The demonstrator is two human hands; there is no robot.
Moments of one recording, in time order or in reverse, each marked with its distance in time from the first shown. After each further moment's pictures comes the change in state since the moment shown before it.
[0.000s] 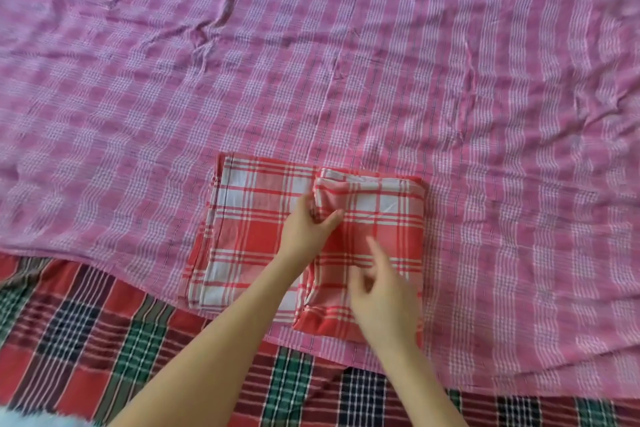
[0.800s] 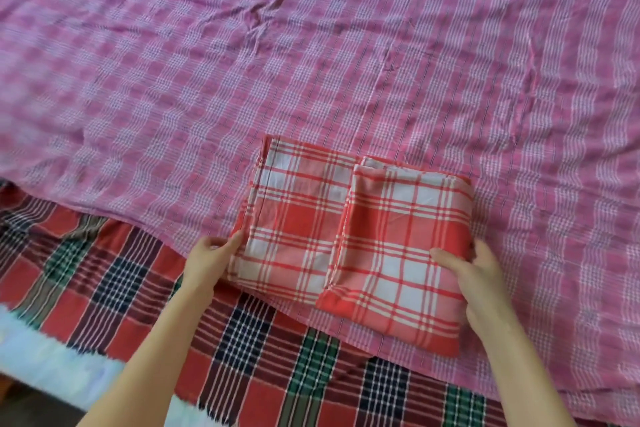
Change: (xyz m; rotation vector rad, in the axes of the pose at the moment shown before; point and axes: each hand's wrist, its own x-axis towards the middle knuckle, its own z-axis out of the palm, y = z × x) left_hand -0.041 -0.113 -0.140 -0.100 0.289 -0.548; right_hand 0.048 0.044 -0.038 0.734 -0.147 0.506
